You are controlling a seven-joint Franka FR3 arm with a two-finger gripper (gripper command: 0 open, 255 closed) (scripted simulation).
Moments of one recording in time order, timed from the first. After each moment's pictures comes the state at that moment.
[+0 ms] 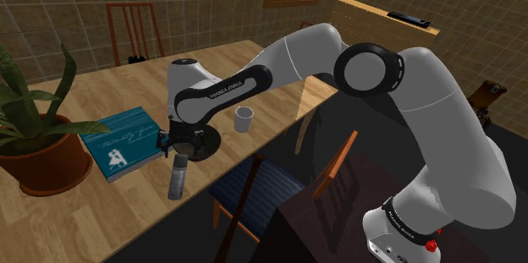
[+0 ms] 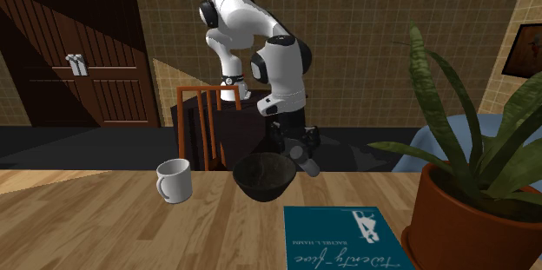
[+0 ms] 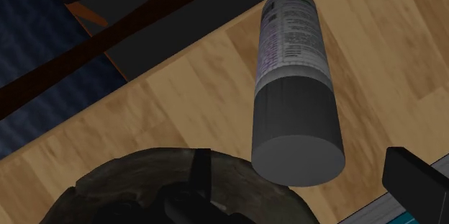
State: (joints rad) arm 0.26 0.98 0.42 -1.38 -0.21 2.25 0.99
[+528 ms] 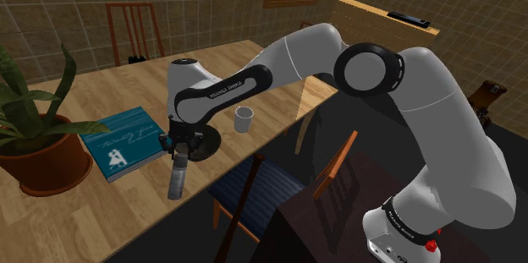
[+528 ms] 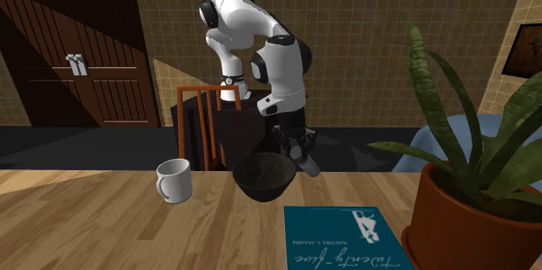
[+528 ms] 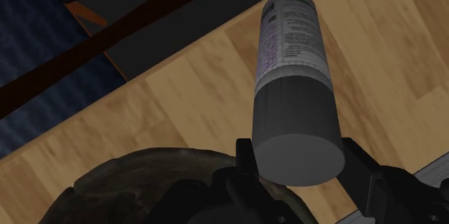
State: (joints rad) arm 0.26 0.98 0.42 -1.38 -0.21 2.25 0.99
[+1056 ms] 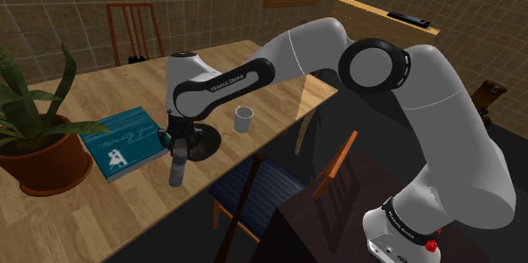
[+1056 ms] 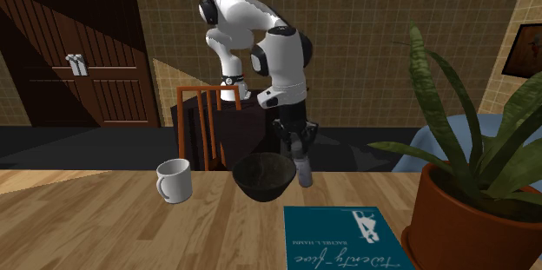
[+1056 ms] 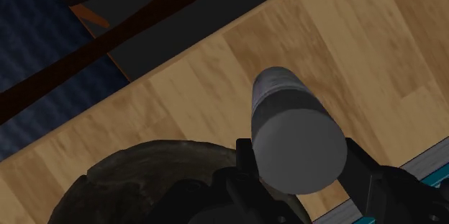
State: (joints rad) arm 0.26 0.95 0.43 -1.38 -0.20 2.22 1.00
